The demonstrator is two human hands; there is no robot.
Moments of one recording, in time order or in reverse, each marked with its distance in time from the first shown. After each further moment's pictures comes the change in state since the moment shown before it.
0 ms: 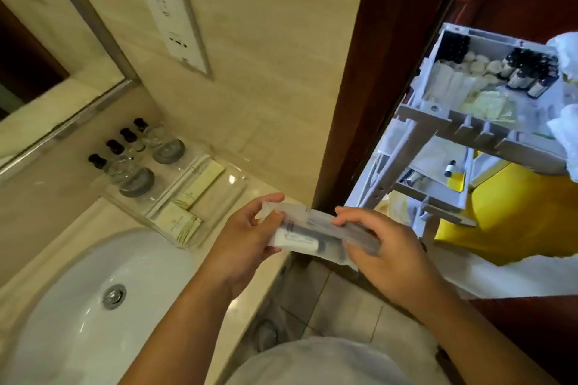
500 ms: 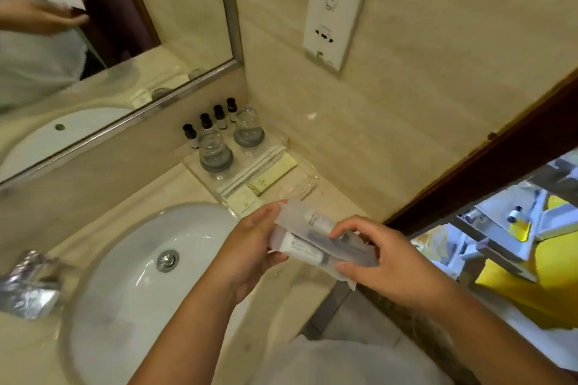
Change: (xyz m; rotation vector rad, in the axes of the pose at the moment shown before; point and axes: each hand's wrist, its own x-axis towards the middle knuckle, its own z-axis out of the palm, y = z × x) left_hand -0.023 -0.019 -0.140 -0.313 0.112 -0.081; right_hand 0.060 -0.071 0.108 -0.036 -0.443 -0.083
